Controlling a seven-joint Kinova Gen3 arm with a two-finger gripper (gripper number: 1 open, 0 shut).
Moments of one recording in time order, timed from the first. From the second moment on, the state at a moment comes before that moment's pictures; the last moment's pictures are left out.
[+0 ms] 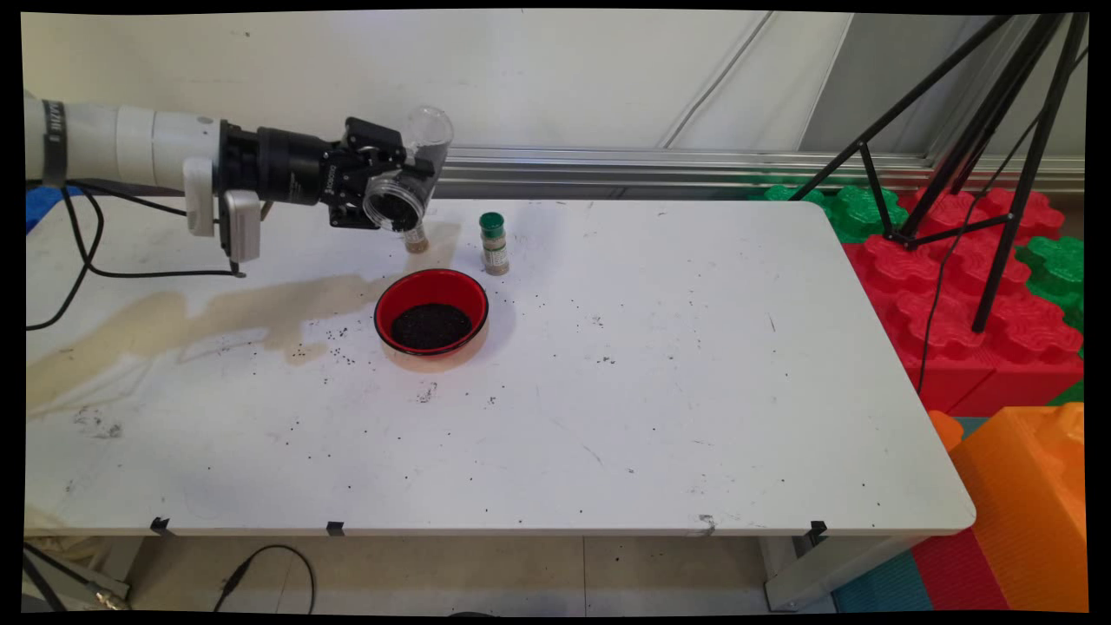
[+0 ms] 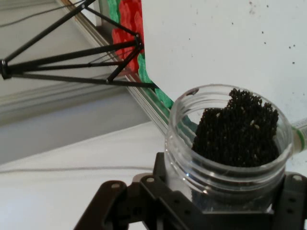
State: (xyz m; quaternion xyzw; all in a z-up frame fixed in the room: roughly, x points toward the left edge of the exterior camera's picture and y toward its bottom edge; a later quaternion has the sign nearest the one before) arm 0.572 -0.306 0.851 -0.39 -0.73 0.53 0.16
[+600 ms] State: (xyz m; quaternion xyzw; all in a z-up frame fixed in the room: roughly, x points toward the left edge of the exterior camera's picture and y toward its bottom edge) arm 0.572 -0.293 0.880 -0.31 -0.78 0.51 0.20
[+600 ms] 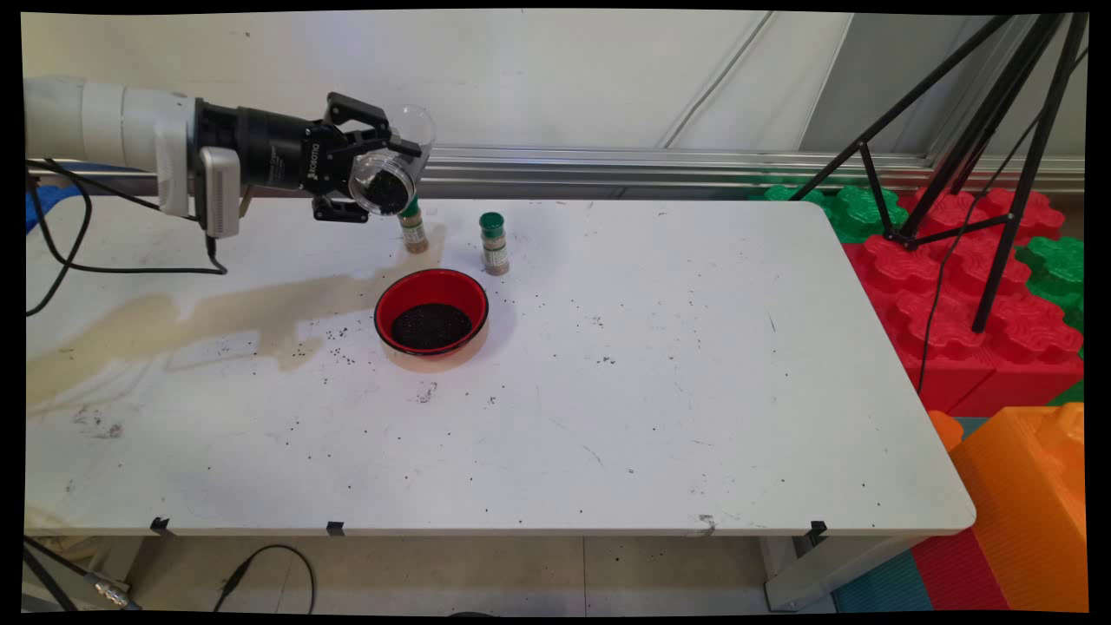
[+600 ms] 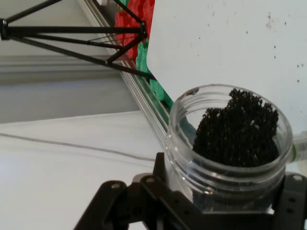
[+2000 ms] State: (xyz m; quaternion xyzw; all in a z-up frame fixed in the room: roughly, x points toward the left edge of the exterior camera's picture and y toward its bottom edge) arm 0.551 -0.259 0.934 -0.08 -0.86 0.37 0.35
